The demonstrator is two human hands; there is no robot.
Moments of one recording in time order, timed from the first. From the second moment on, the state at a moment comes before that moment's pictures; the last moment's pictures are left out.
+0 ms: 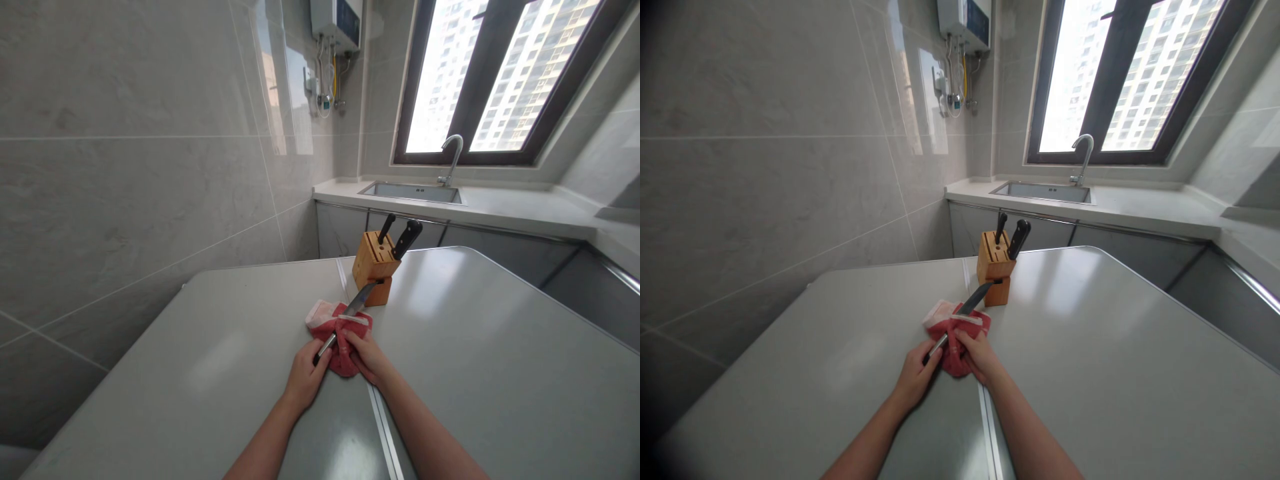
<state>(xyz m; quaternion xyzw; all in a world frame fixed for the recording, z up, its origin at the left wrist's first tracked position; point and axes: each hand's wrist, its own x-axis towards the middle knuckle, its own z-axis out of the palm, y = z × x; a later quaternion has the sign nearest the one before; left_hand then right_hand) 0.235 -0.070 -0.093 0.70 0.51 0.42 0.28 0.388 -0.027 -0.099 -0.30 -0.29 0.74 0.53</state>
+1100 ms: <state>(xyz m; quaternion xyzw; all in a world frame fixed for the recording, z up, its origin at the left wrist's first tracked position) 0.235 -0.069 -0.099 0.71 0.52 0.41 0.25 0.390 -0.029 -0.096 -0.29 -0.29 0.74 0.53</state>
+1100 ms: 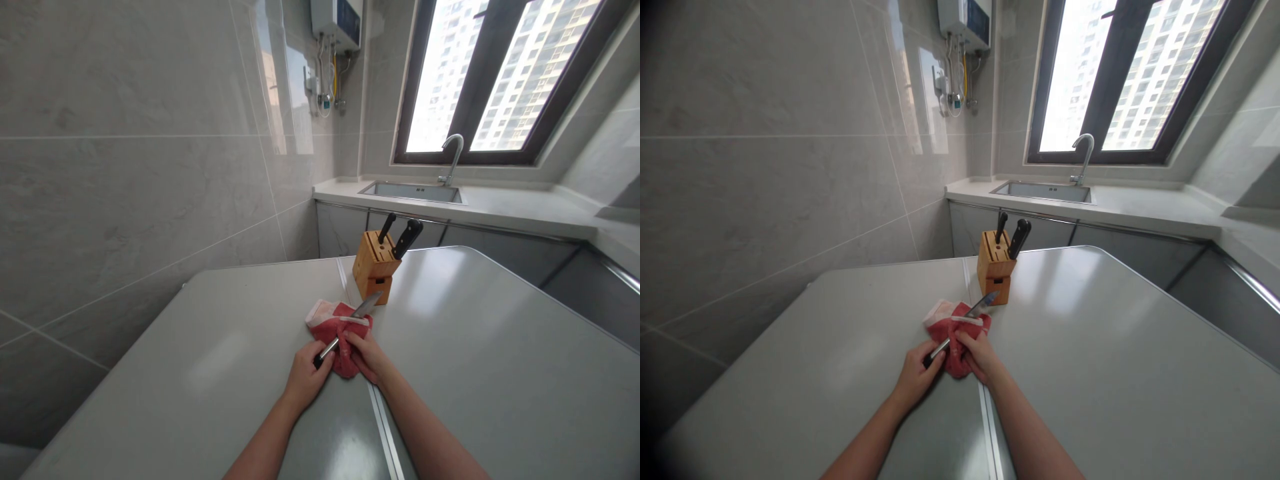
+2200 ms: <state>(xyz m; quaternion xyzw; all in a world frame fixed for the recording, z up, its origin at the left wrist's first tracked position) 0.235 -0.070 -0.098 0.71 0.52 0.40 0.26 0.390 -0.030 -0.095 -0.34 -0.29 0.73 0.52</state>
